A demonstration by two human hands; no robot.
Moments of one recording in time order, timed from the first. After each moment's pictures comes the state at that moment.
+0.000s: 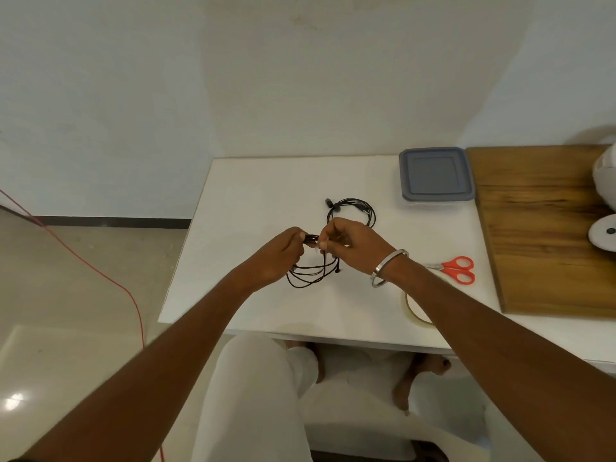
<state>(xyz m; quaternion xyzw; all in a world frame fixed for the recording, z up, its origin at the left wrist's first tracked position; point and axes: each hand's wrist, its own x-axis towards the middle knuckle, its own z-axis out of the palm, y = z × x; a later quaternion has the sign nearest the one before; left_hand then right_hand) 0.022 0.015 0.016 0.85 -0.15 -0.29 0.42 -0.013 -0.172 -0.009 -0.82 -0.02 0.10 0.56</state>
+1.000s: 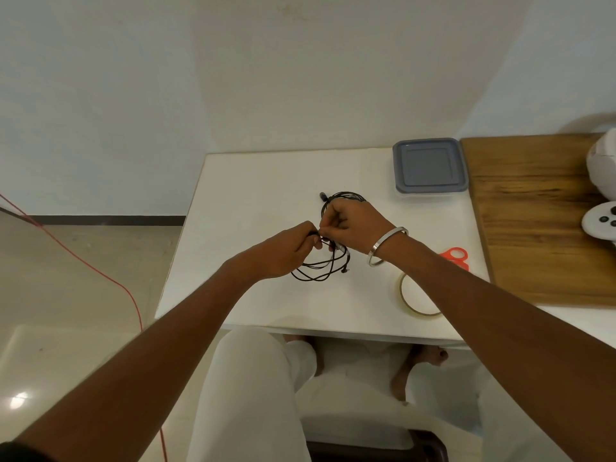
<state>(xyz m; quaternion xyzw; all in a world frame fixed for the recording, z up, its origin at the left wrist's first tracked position) 0.020 -0.004 0.032 0.88 -0.27 -0.31 0.26 -0.003 -0.181 0.018 -0.87 -0.01 0.10 0.48</state>
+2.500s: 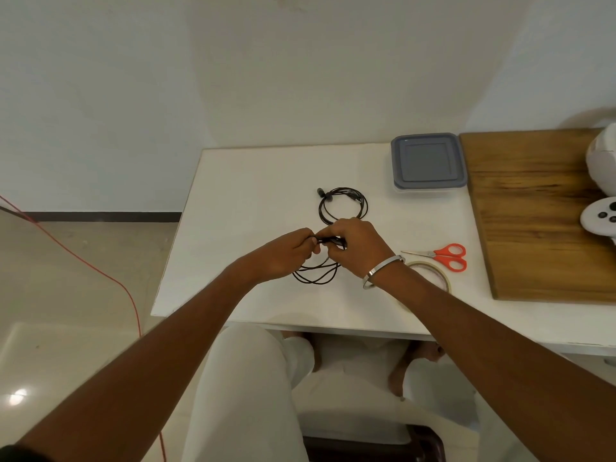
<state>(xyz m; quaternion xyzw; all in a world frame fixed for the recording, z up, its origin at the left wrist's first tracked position) 0.014 -0.006 0.017 0.85 -0.18 -0.37 0.33 -0.034 -0.170 -0.003 -0.92 -0.02 0.04 0.40</state>
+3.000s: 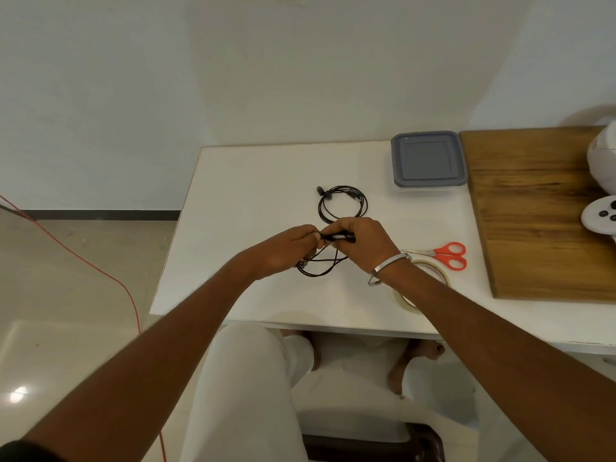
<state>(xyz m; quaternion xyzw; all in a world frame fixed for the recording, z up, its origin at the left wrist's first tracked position) 0.016 -0.011 0.022 0.80 -0.16 -0.41 0.40 -0.037 -0.178 -0.004 -0.86 0.04 0.06 0.50</state>
